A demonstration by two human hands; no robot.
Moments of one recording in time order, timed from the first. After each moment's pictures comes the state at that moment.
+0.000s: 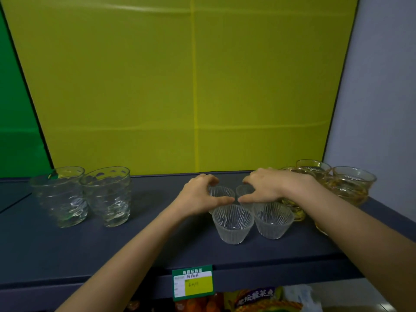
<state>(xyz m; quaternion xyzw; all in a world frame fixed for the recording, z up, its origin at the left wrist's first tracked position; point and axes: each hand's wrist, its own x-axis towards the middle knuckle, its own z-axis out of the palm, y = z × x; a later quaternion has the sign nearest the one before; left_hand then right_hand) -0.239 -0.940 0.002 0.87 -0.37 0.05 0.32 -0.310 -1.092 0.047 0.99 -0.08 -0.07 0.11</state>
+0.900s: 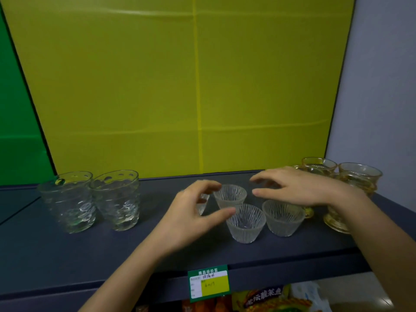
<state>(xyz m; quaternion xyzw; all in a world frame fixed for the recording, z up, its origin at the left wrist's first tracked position) -0.278 -0.877 0.002 0.77 -0.45 0.07 0.45 -0.359 -1.079 0.059 1.00 -0.02 0.03 -0.06</state>
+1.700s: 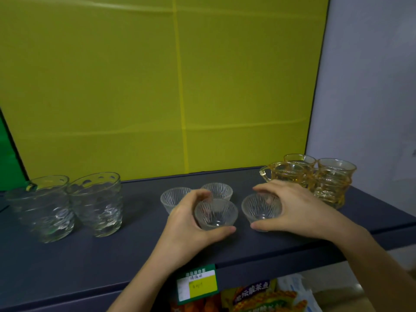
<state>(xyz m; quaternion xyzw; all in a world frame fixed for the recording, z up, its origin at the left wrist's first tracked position) -0.287 -0.893 -0.027 0.76 -0.40 0.04 0.51 -0.403 -1.075 0.023 0.98 -0.08 0.16 -0.10</state>
